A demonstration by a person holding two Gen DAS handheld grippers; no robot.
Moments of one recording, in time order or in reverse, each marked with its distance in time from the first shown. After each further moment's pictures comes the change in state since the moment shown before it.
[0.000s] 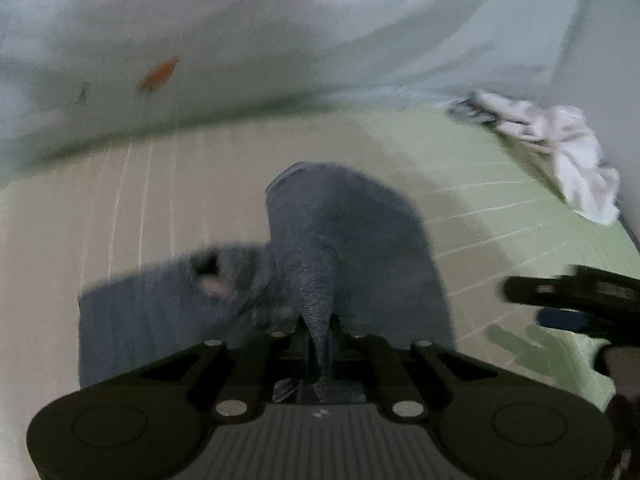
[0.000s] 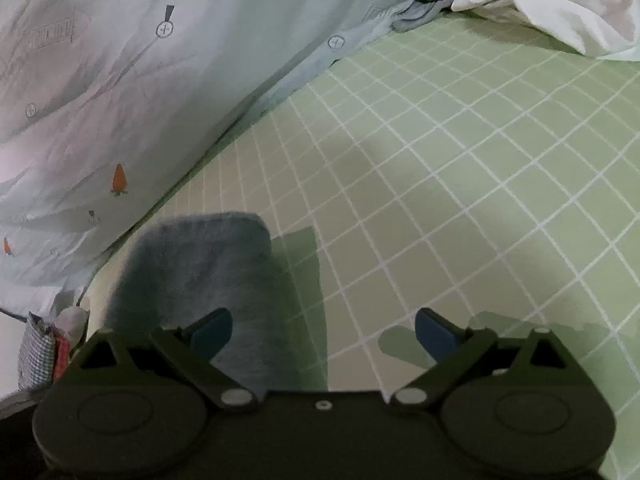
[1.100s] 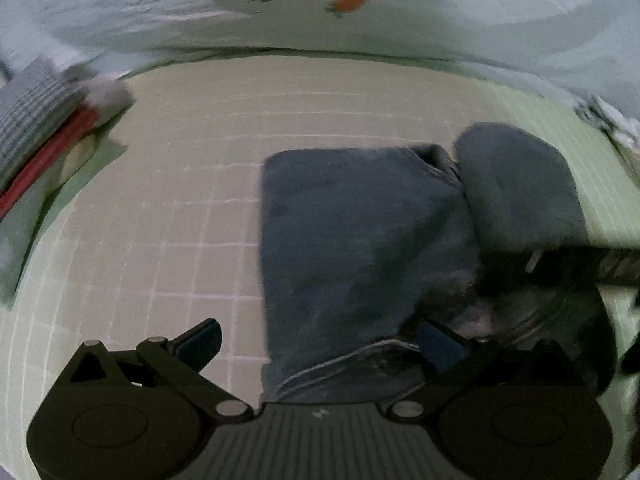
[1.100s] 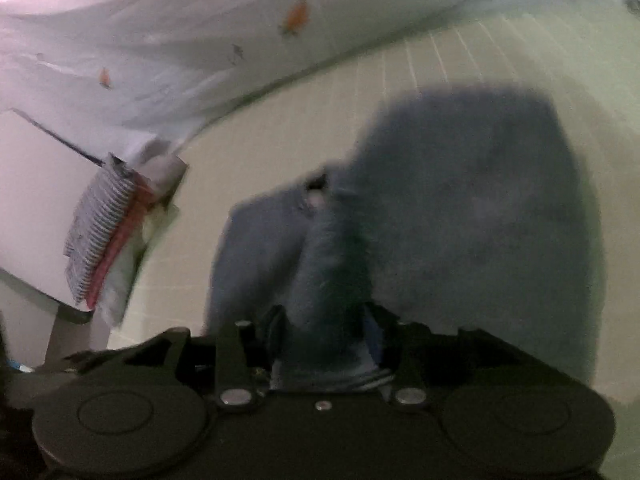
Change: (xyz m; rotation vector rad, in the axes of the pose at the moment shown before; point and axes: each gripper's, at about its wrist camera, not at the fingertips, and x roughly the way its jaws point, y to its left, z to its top) left arm -0.035 0.132 -0.069 -0.284 0.161 0.249; right arm 0.082 0.141 -0.046 -0.338 0.255 0.251
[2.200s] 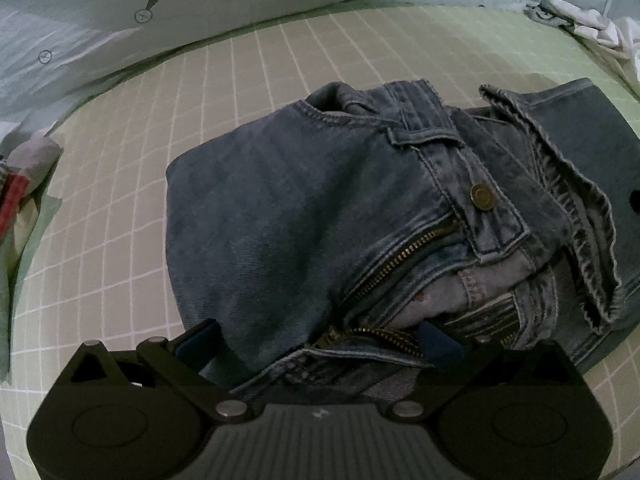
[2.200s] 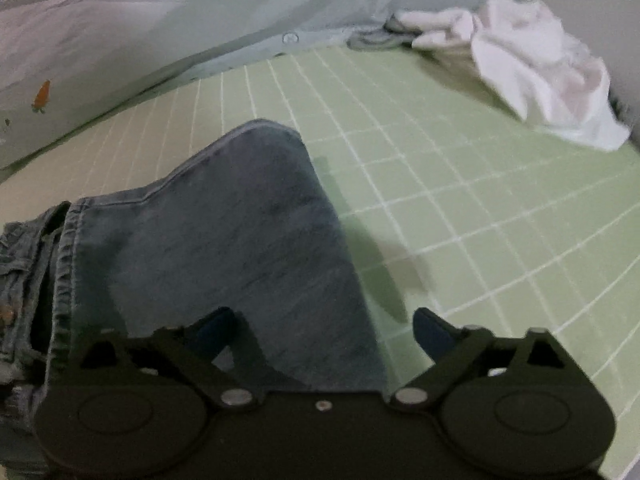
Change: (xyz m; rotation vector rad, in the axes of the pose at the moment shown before) left arm 0.033 -0.069 0.005 0.301 0.104 0.019; right arm -0.106 -0.154 -0.018 0.112 -0.195 -0.628
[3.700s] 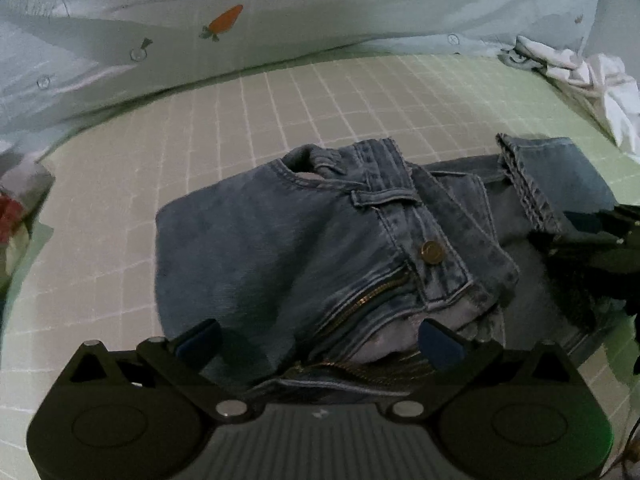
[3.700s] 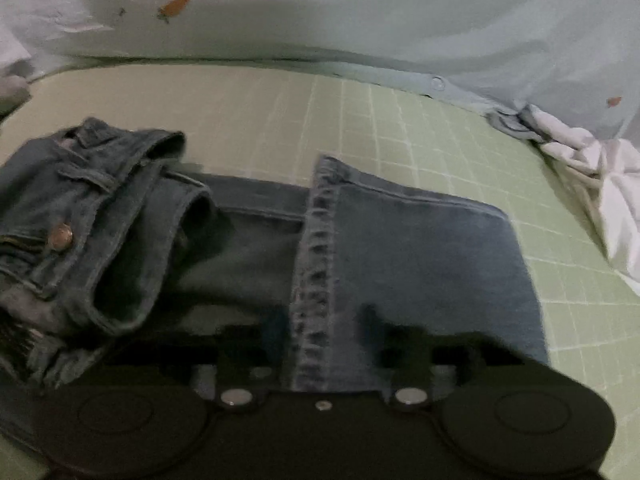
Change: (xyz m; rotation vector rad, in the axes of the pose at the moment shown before) left arm -0.032 -0.001 0.009 -0.006 -0.128 -0.072; right arm 0.007 0.107 -0.003 -0.449 -0.062 0.002
